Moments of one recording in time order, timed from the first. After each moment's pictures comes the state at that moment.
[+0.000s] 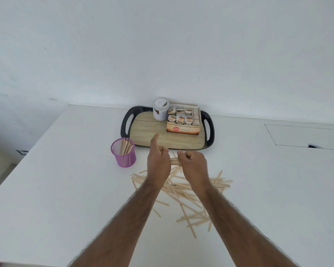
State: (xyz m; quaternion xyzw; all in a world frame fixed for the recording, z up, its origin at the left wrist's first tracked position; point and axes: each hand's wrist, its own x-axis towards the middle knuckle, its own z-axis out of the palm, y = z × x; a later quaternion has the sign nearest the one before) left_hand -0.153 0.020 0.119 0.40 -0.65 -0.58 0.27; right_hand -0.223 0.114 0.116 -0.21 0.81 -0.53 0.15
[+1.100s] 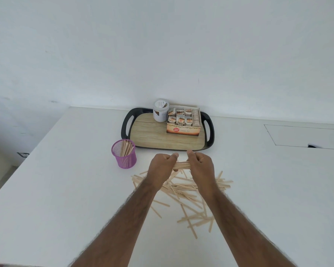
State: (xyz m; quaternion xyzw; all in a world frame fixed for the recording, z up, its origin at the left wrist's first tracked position) left_hand -0.146 0.017 0.116 0.38 -0.73 -0.56 0.10; right_hand -0.232 0.130 0.111 -0.16 0.80 -0.56 0.15
